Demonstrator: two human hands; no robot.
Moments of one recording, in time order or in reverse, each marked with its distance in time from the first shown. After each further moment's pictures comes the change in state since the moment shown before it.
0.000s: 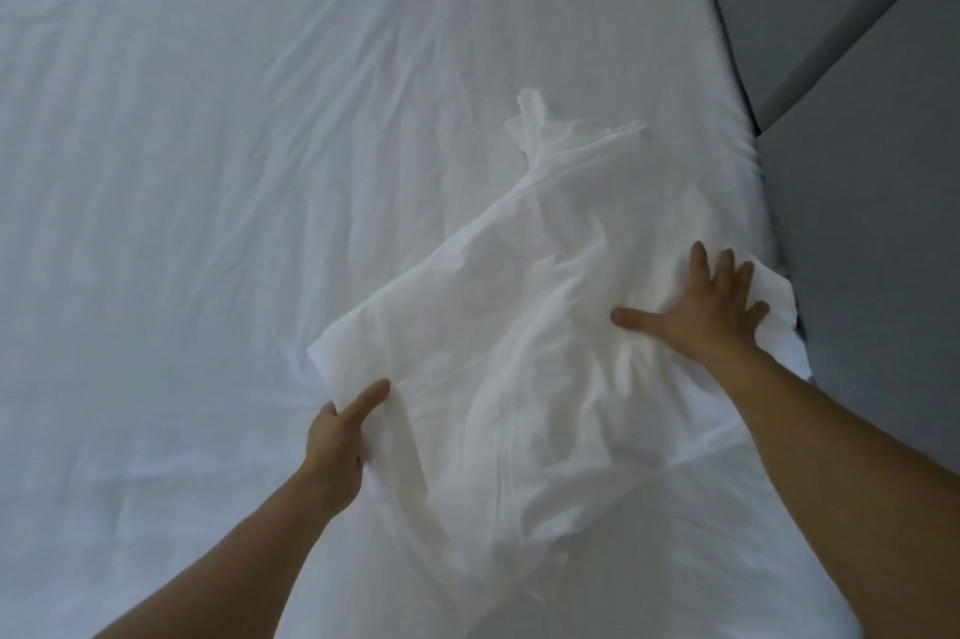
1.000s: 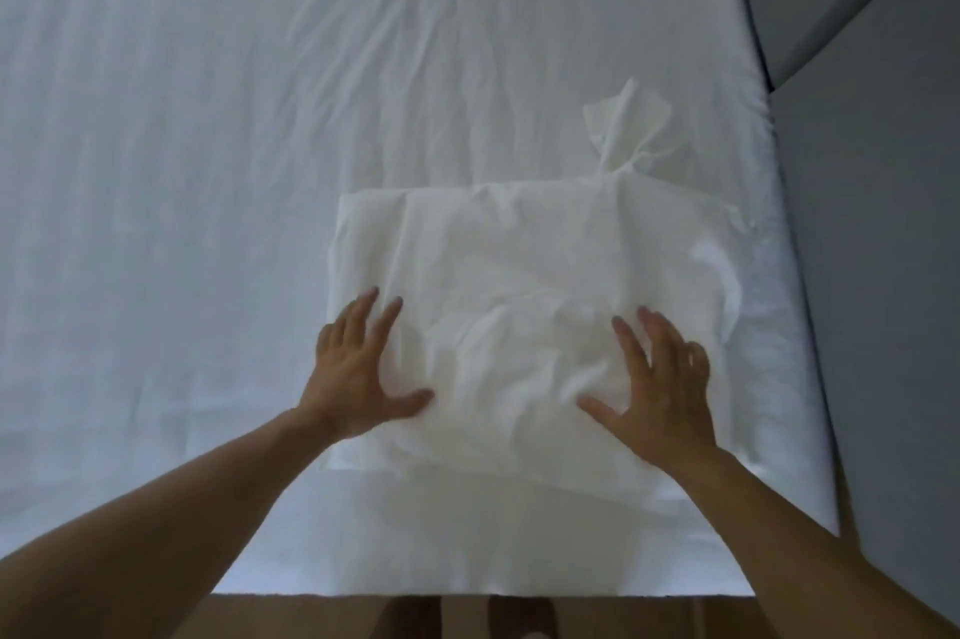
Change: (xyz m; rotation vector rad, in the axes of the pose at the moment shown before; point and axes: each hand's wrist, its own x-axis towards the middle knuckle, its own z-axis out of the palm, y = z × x) left_hand -0.003 0.026 -0.064 1.503 -0.167 0.902; right_hand -0.156 0.019 0.095 -0.205 0.351 -0.560
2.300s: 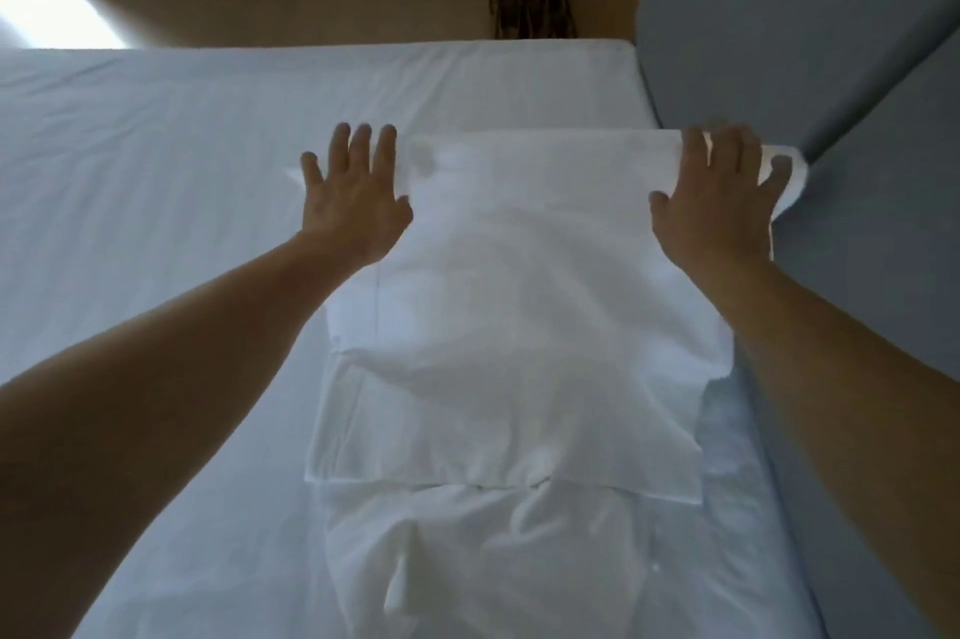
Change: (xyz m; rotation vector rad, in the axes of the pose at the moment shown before) left_hand 0.228 0.108 -0.258 0.419 0.398 -0.016; right_hand 0.290 0.040 -0.229 -0.165 0.437 0.199
